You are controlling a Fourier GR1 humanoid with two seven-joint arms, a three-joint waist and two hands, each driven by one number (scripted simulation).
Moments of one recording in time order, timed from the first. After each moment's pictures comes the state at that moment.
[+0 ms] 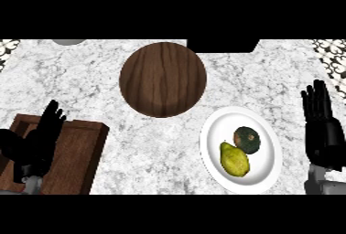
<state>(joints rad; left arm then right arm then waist) 0.00 0.52 -0.22 -1.53 0.44 0.42 0.09 -0.05 -0.23 -0.04 -1.60 -0.12 -0.25 -0.13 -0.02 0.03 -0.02</state>
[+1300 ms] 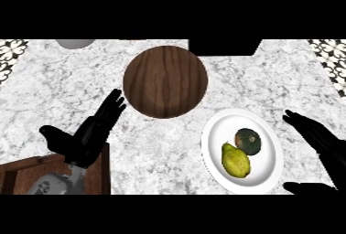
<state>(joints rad) -0.15 0.34 -0.37 -1.57 0.47 0.17 0.05 0.16 -0.63 0.17 -1.94 0.53 -0.03 0.05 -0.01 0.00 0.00</state>
